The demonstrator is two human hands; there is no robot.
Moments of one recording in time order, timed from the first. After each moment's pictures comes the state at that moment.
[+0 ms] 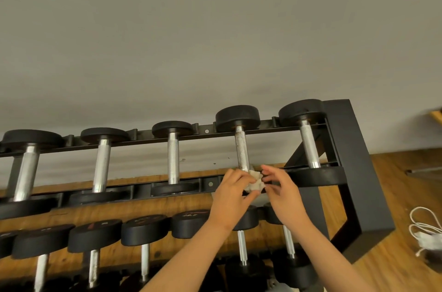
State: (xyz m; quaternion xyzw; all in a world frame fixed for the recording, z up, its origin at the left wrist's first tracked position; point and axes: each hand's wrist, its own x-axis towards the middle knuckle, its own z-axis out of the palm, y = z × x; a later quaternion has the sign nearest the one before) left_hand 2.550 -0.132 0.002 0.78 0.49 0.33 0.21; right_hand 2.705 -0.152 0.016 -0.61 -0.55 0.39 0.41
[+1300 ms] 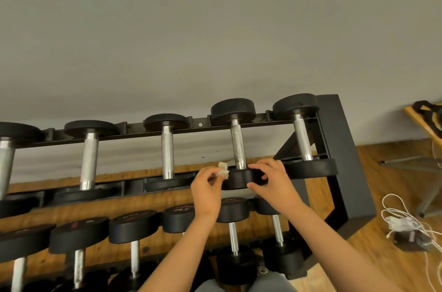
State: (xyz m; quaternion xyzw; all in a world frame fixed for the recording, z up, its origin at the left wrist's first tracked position) left_hand 2.522 -0.129 -0.017 0.51 0.61 0.46 0.39; right_hand 2.696 -0.138 0.023 -0.65 -0.67 0.27 0.23
